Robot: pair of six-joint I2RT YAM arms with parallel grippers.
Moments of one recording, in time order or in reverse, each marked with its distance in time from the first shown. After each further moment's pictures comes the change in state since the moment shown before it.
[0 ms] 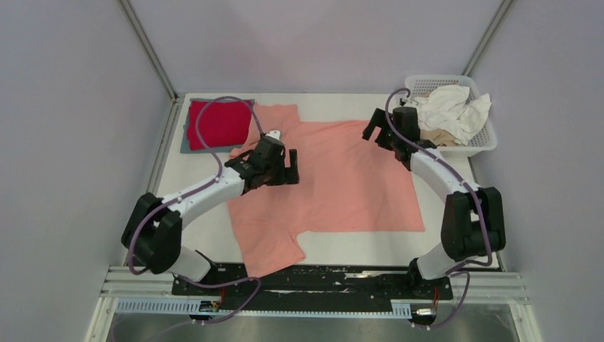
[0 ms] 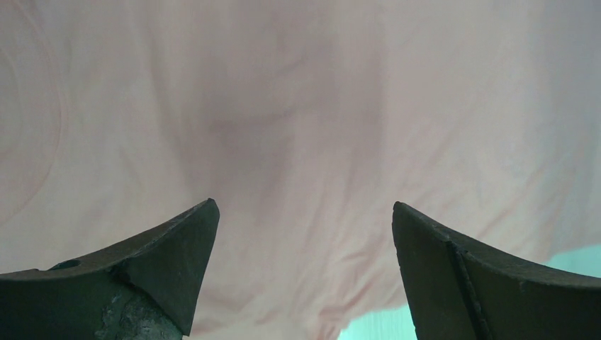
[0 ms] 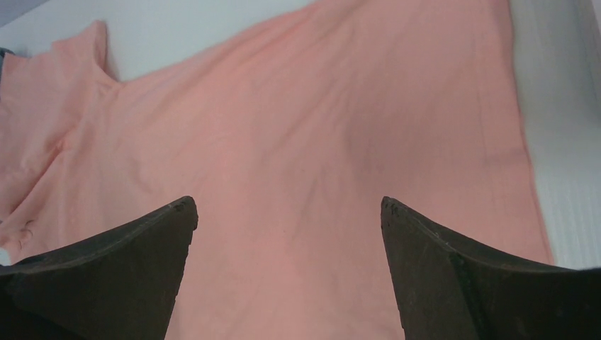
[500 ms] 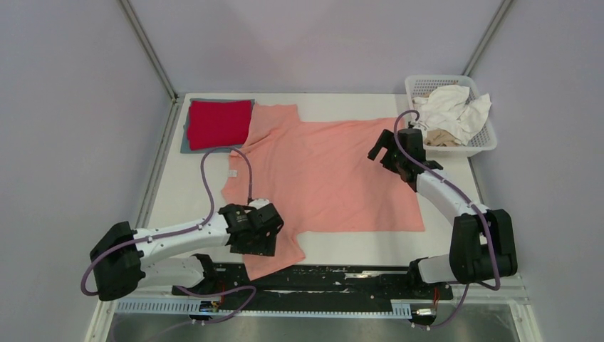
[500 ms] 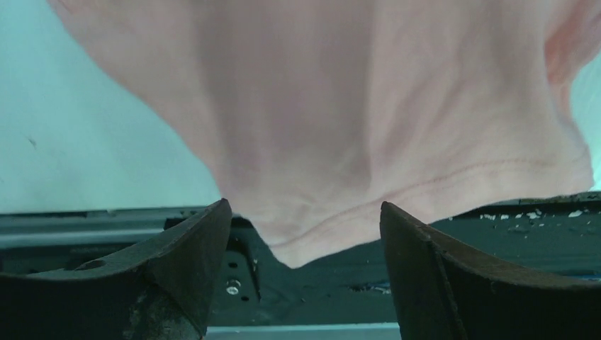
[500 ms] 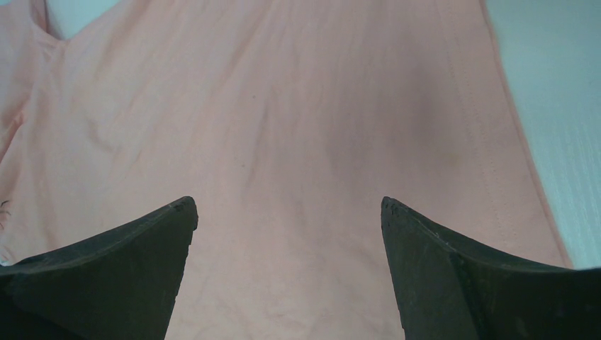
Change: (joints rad) left arm -0.399 -0.370 -0.365 -0.543 -0.098 -0.336; right arm -0.012 -0.220 -0.304 -0.031 0.009 0.112
